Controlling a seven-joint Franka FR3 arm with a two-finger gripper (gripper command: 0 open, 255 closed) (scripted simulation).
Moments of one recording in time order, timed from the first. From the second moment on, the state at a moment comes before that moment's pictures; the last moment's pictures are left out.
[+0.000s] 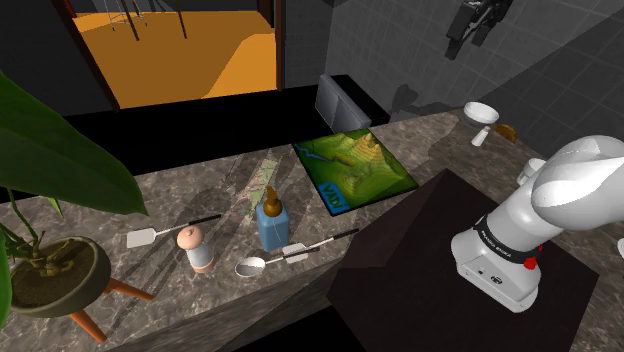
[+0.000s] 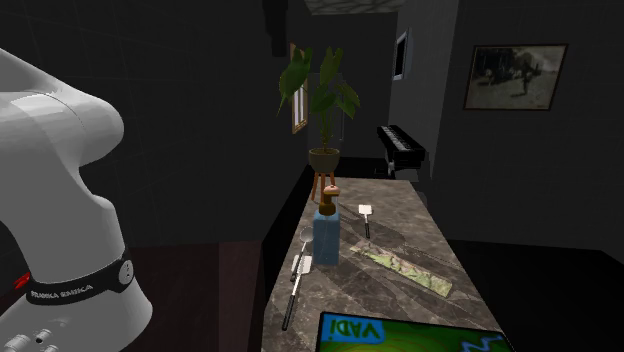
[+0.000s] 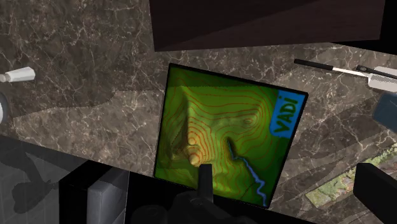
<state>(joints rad) 0.02 -0.79 0.06 -2.35 -0.11 1.60 0.09</state>
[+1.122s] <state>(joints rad) 0.10 -0.56 0.29 -2.50 0.04 1.97 0.36</state>
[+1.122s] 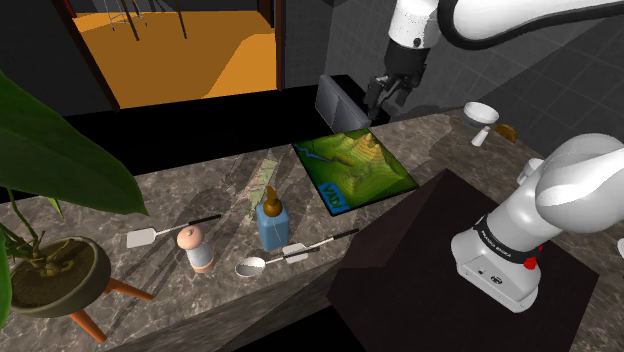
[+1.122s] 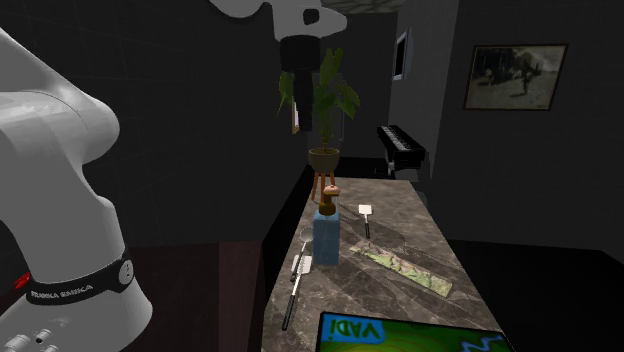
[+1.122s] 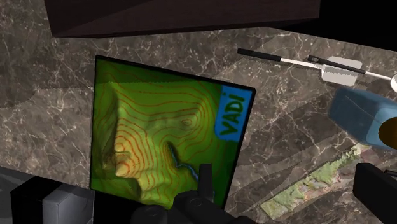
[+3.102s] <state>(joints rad) 0.28 0.46 0.46 -2.04 -0.38 2.45 1.03</state>
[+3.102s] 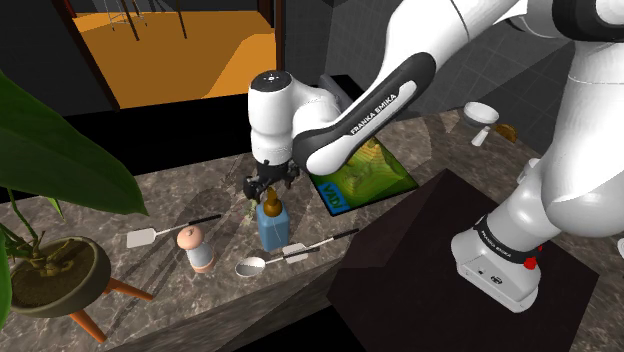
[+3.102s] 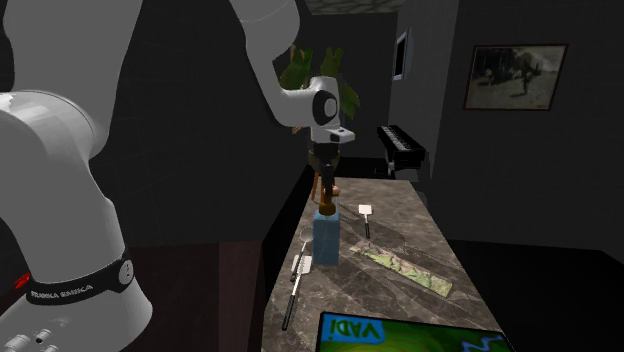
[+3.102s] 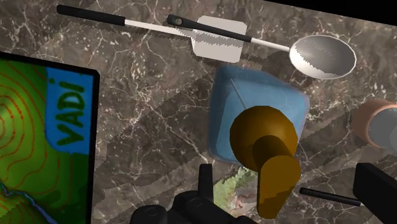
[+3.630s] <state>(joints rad) 0.30 0.51 0.43 -2.04 -0.42 2.49 1.06</state>
